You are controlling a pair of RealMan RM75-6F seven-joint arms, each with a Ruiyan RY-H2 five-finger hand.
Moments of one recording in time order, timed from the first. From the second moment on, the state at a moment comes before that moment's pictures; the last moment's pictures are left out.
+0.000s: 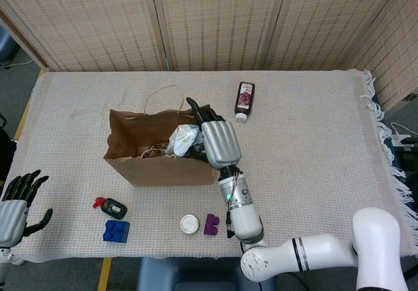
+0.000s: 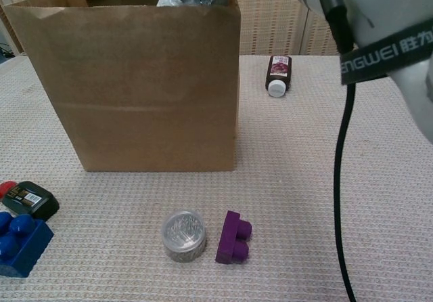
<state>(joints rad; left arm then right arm) -0.10 -1.12 -0.03 -1.57 1.52 1.48 -0.09 1.02 -1.72 0.55 -1.89 -0.75 1.46 -0.73</state>
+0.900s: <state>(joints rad) -0.10 -1.12 -0.03 -1.57 1.51 1.48 -0.06 0.99 -1.67 0.57 -1.85 -0.78 1.48 -0.63</state>
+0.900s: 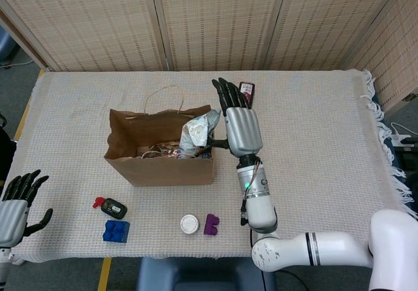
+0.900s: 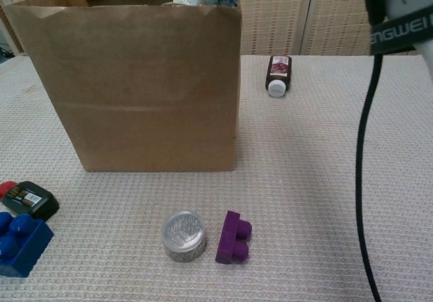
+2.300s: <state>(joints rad) -0.10 -1.12 -0.03 -1.56 1.52 1.48 -0.09 1.10 -1.80 0.67 -1.80 -0.56 1.56 -0.80</state>
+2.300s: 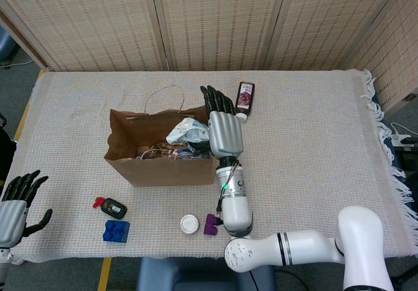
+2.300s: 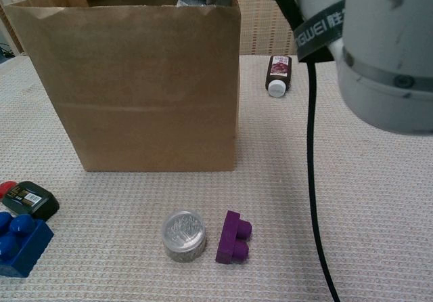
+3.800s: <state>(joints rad) -0.10 -1.12 -0.03 -1.56 1.52 1.48 -0.09 1.06 -1.80 0.67 -1.90 -0.65 1.60 -0.66</state>
